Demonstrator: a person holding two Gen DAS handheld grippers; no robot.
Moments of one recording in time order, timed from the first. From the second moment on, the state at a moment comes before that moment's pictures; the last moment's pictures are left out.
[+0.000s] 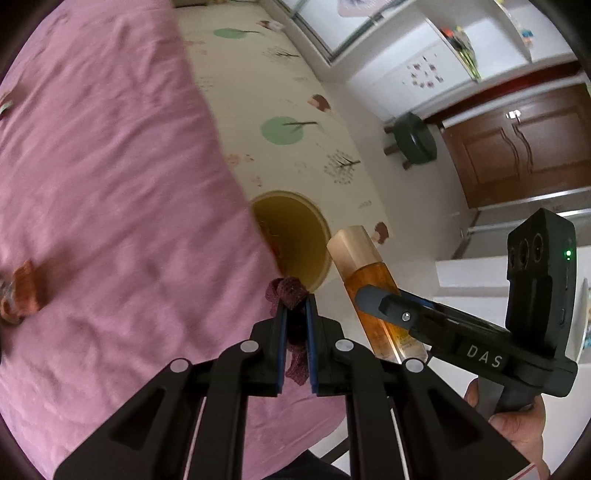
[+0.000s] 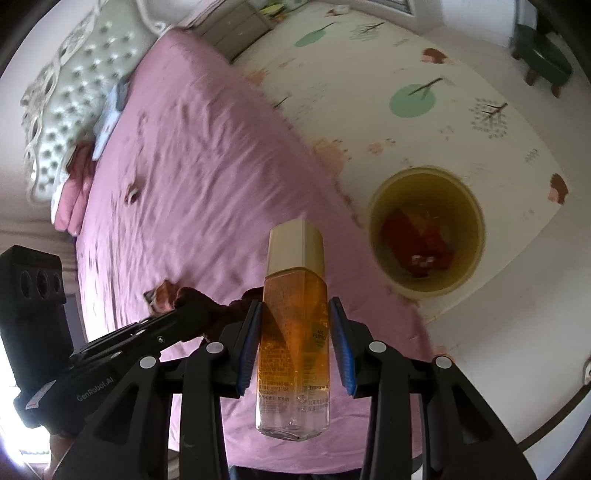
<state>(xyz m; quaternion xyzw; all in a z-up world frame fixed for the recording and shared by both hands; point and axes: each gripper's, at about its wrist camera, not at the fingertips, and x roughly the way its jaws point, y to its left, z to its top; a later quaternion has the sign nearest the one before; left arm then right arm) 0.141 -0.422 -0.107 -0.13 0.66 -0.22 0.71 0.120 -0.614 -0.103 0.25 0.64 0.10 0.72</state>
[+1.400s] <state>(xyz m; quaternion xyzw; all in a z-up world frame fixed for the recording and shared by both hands) 0.164 -0.456 -0.105 -0.05 0.67 -0.18 0.72 0.136 -0.650 -0.096 0.23 0.63 0.09 0.73</state>
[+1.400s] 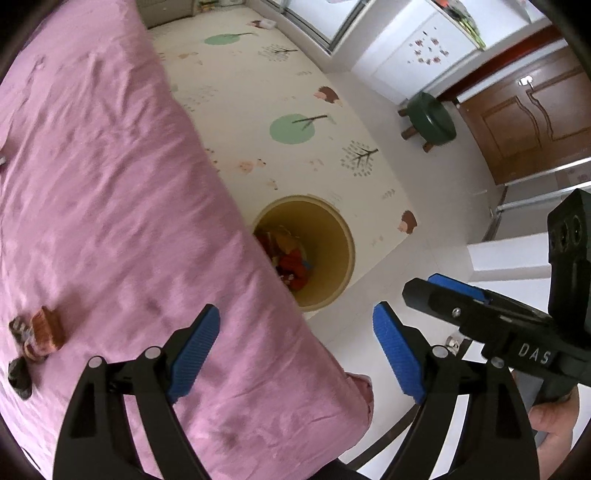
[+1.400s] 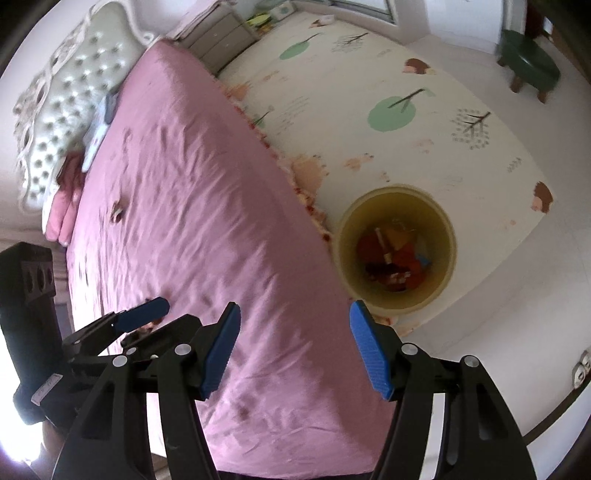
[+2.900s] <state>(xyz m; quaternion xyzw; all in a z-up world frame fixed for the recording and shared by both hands) 0.053 -0.056 -0.147 -0.23 0.64 0.09 0.73 0.129 -0.272 -0.125 0.03 0.70 0.28 0.66</state>
